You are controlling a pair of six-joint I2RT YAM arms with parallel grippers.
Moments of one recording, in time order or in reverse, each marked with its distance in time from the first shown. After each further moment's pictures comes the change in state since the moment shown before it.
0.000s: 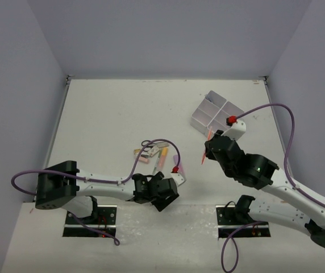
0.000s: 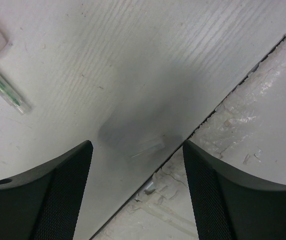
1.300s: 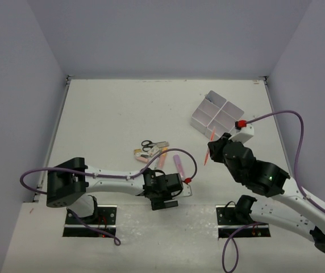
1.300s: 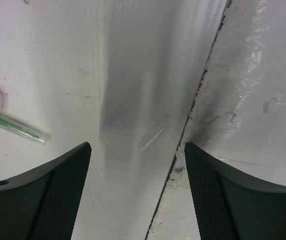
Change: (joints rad) left arm 0.044 0.098 0.154 -0.198 0.152 0.485; right arm -0.001 -0.143 -0.066 0.063 -0.034 -0.056
